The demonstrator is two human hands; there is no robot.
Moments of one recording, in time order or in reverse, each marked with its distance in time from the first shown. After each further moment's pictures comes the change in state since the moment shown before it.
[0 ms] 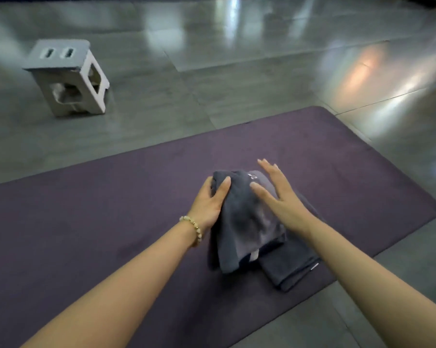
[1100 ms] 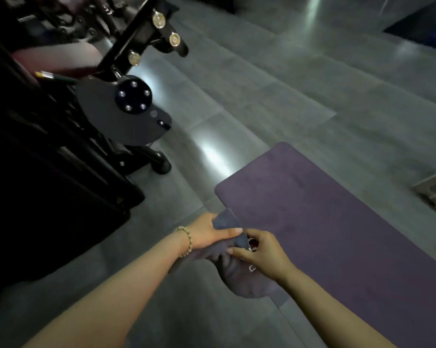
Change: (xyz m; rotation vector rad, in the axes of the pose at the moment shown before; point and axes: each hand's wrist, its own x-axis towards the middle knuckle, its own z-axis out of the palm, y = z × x) left_hand -0.772 0.306 -0.272 0.036 0.943 -0.468; right_hand -0.422 -0.598 0.281 -0.151 -1.410 -0.386
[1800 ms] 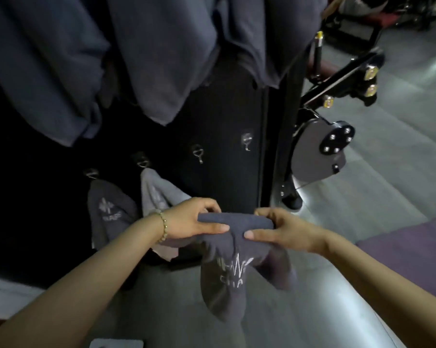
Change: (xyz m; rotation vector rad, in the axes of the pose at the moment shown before) left_hand -0.333 -0.268 -0.497 0.090 0.268 0.115; right_hand 0.149 -0.369 0.448 -0.140 -0.691 -0.329
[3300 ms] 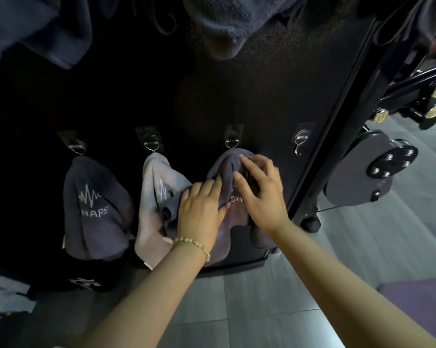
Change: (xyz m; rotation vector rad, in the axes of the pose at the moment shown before) left_hand 0.110 -0.133 0.023 0.799 1.073 -0.022; right_hand 0.196 0.043 0.029 -0.502 0.736 -0.363
